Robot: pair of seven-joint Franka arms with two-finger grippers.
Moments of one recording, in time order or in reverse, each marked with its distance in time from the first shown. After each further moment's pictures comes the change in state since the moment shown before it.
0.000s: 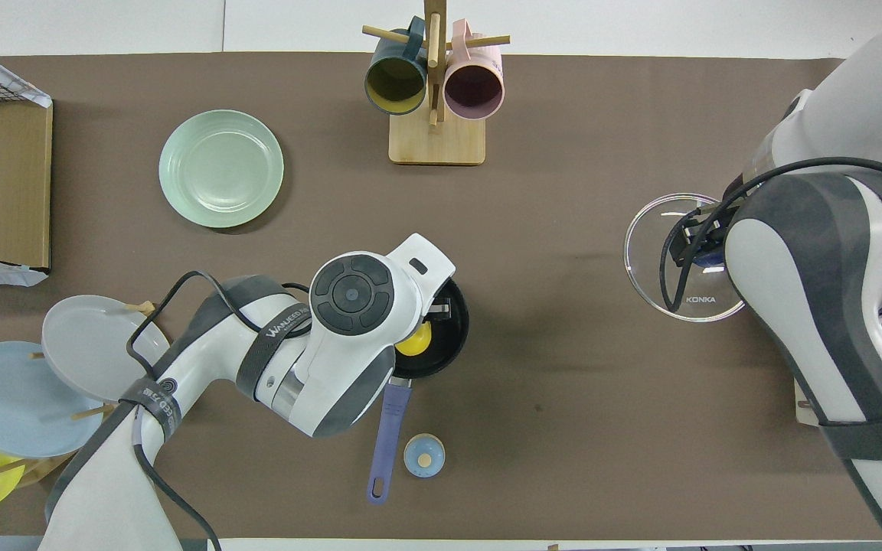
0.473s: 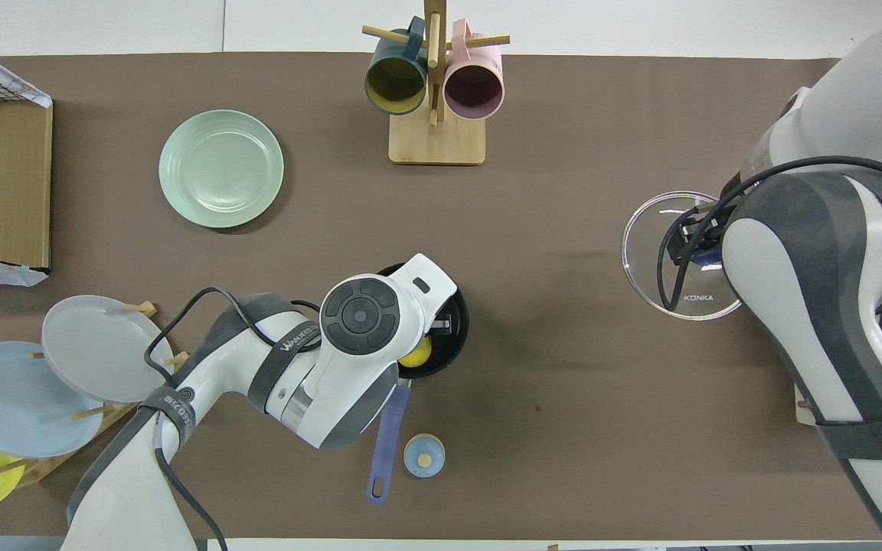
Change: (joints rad) left arm -0.020 0.005 0.001 -0.068 0.000 0.069 0.000; right arm 0.003 0.004 0.001 0.002 0.000 0.007 0.000
